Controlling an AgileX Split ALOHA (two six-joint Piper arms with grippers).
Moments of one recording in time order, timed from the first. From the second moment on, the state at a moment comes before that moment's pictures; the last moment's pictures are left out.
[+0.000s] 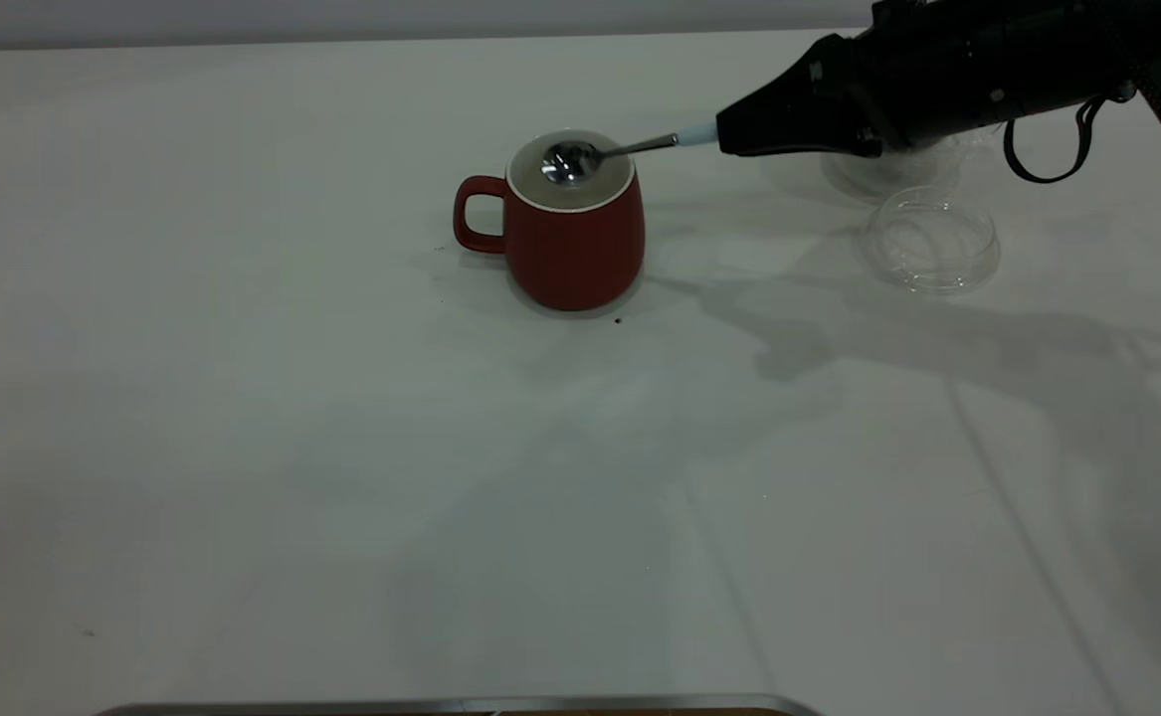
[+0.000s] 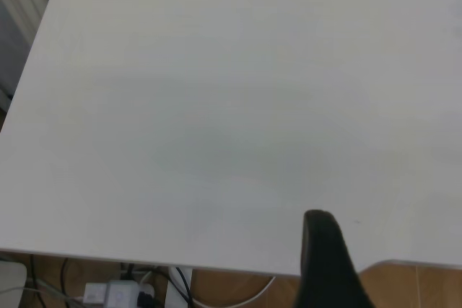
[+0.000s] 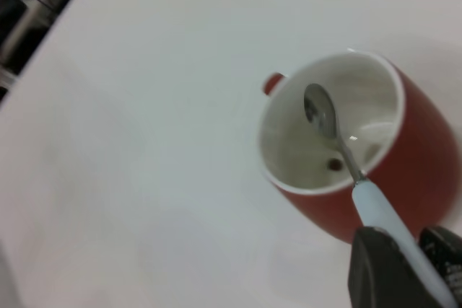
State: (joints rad) left arm -0.01 -0.02 -0.49 0.09 1.14 -0.09; right arm 0.12 2.30 -1.12 1.77 0.88 -1.90
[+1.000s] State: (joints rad) left arm -0.01 -0.02 -0.49 0.09 1.14 -0.09; right arm -0.19 2.19 -1.01 1.61 0.86 -1.16
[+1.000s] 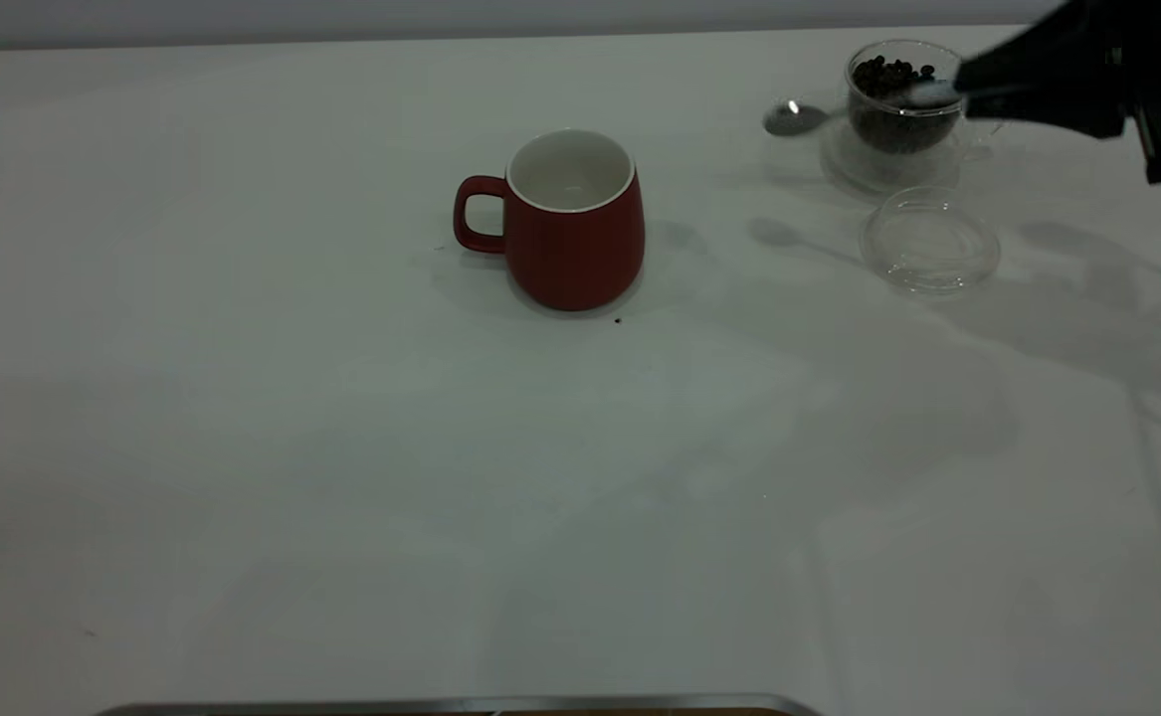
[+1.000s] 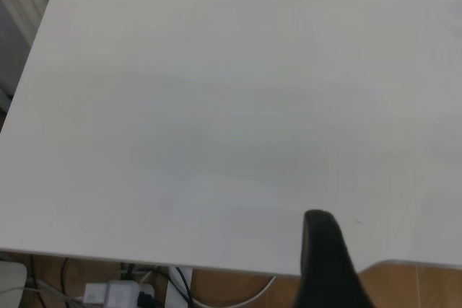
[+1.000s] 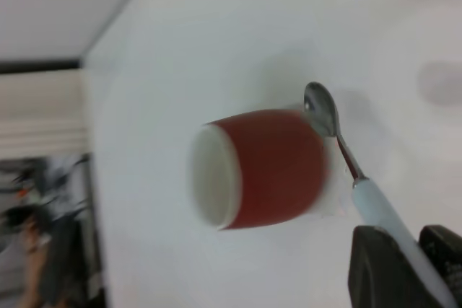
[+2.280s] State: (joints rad) left arm -0.01 -0.02 -0.49 0.09 1.14 -0.09; right arm -0.19 2.13 -0.96 1.56 0.44 -1.09
